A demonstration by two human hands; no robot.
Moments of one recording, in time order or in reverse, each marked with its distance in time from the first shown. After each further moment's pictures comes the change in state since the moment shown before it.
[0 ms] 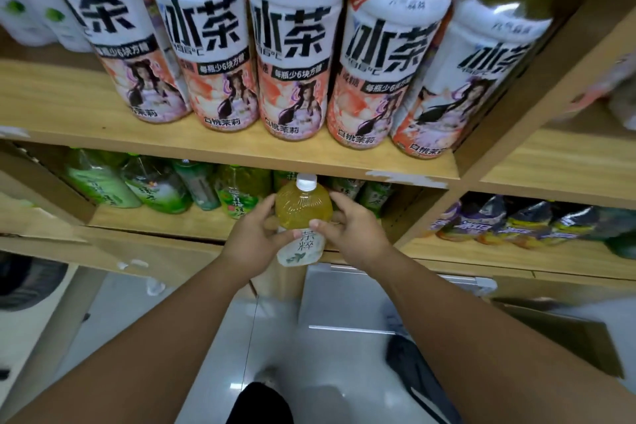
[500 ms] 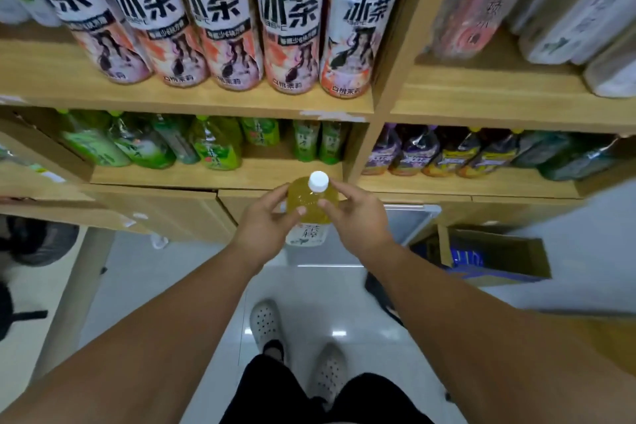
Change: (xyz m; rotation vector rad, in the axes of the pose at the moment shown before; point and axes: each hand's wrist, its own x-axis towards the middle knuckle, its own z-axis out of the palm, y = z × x) left_hand -0.121 0.057 0.081 -0.133 -0.047 -0.100; right_hand -0.139 0.011 -0.047 -0.112 0.303 0.086
